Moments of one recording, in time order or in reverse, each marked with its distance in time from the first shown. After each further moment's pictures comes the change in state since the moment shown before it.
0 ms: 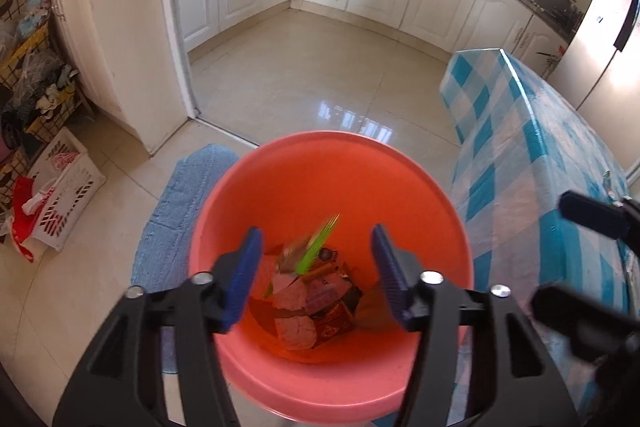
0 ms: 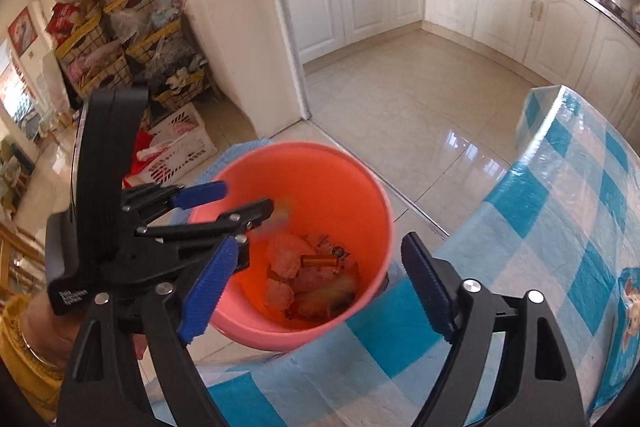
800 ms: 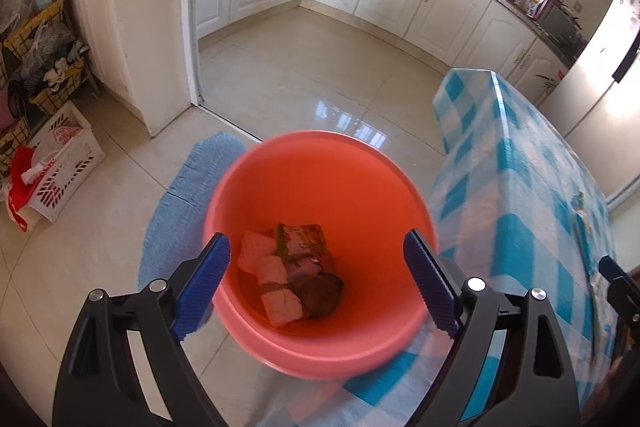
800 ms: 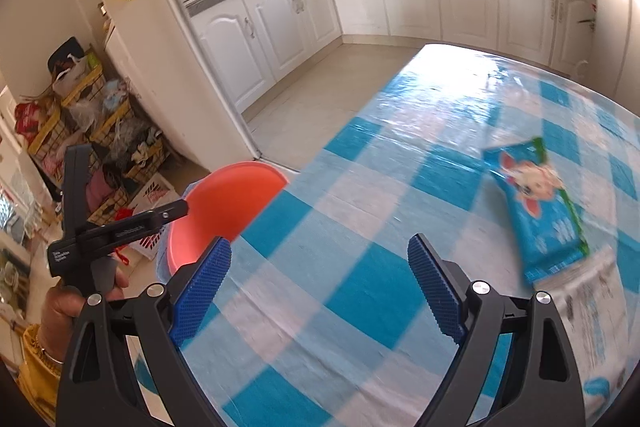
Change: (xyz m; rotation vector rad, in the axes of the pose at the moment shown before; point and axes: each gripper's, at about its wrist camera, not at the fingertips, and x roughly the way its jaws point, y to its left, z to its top) left arm -0.045 0.001 -0.008 -0.090 0.007 -0.061; right arm -0.109 -0.065 -0.071 0.310 -0.134 -0.094
